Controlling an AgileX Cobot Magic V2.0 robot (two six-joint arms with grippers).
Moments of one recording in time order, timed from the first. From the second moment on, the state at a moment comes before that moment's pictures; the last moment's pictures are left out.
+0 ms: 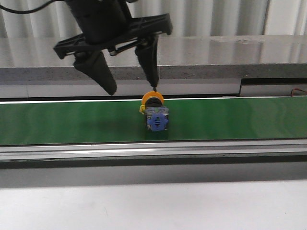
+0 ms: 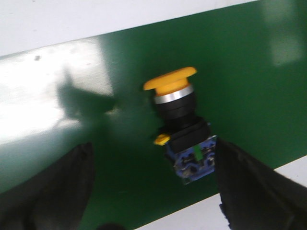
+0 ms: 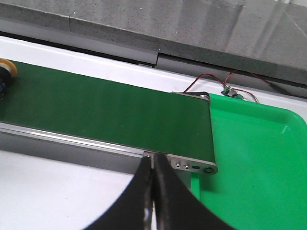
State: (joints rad) left arm -0.66 1.83 -1.50 -0.06 0.88 -0.39; right arm -0.01 0.08 -0.52 0.12 0.81 -0.21
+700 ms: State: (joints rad) left arm -0.68 1.94 -1.53 -0.04 0.94 -0.47; right arm -0.01 0.08 -0.52 0.12 0.81 -0.21
